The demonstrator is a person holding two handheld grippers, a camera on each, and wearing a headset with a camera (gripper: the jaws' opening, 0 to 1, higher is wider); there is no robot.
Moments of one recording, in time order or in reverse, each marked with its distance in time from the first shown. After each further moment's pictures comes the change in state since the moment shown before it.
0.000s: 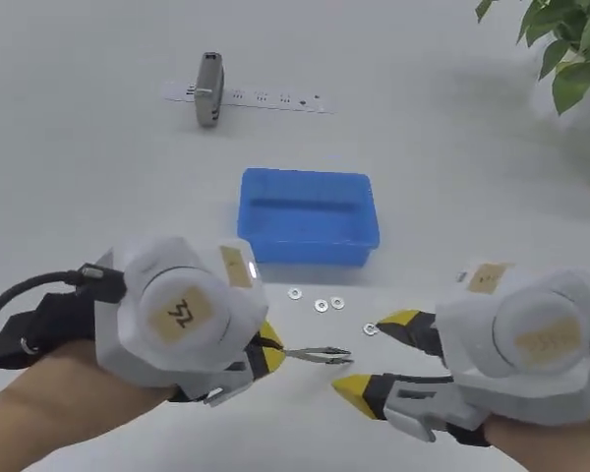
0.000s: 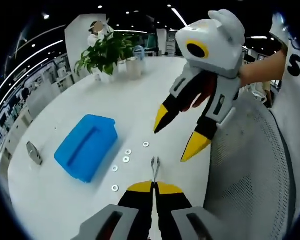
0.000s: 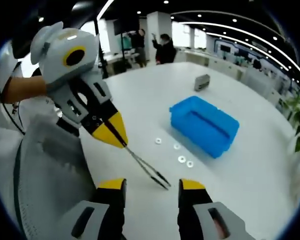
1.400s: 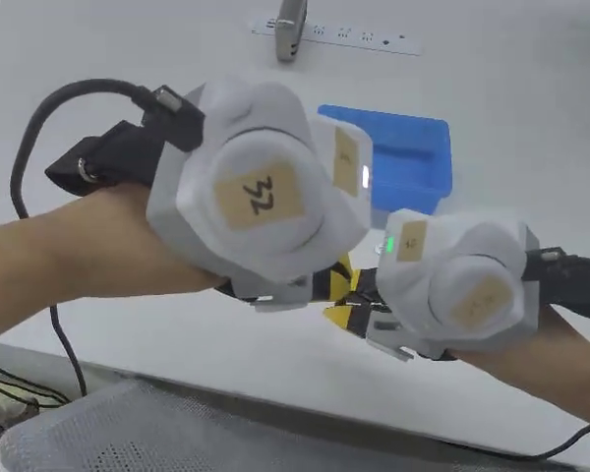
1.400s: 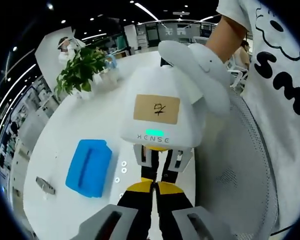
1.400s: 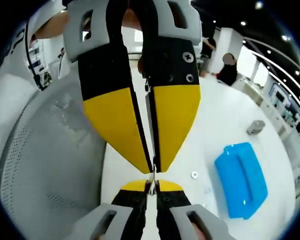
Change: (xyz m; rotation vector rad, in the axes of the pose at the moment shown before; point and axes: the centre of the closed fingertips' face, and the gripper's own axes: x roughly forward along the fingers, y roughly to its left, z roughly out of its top) left arm -0.035 -0.017 0.028 0.218 0.055 -0.034; right arm 0.037 0.048 0.028 -0.495 0.003 0.220
